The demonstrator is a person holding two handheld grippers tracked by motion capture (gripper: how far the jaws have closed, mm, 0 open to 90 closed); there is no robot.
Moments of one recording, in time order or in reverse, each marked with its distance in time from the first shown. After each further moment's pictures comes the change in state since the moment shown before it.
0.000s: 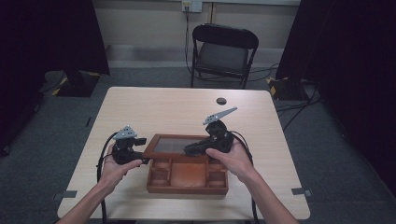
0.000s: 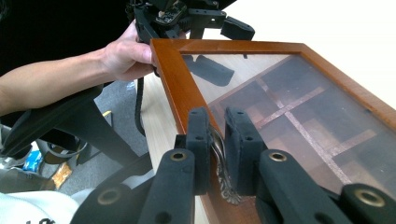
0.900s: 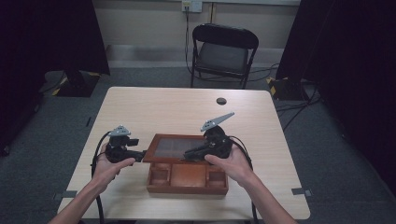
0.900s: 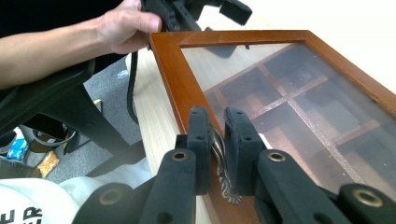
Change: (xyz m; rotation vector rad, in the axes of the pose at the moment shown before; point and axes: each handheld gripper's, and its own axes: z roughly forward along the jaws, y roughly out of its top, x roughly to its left) left arm 0.026 -0.008 -0.009 0.066 0.061 -0.047; right arm 0.008 -0.009 0.007 0.036 -0.036 -0.042
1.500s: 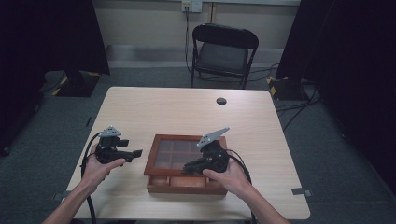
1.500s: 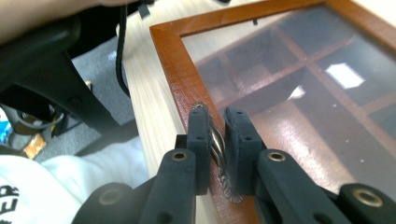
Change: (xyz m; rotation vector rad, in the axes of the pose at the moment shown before) left arm 0.018 -0.011 -0.015 0.018 0.043 -0.018; right arm 0.010 -0.031 0.023 0.060 -0.028 -0.036
